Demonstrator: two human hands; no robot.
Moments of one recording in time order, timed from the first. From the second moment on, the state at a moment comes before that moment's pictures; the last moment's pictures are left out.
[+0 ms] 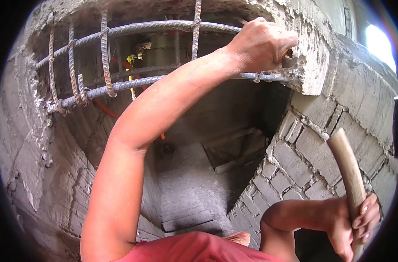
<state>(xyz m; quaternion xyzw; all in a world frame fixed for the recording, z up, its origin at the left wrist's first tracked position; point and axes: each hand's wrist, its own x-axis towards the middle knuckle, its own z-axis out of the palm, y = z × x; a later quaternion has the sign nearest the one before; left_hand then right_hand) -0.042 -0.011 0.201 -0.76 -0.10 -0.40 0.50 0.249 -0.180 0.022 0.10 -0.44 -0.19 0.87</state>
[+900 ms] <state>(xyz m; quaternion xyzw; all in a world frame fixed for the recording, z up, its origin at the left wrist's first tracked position) 0.051 -0.051 -0.040 -0.89 0.01 -0.45 0.09 0.278 -0.226 -0.313 -0.50 -0.19 0.30 0.79</state>
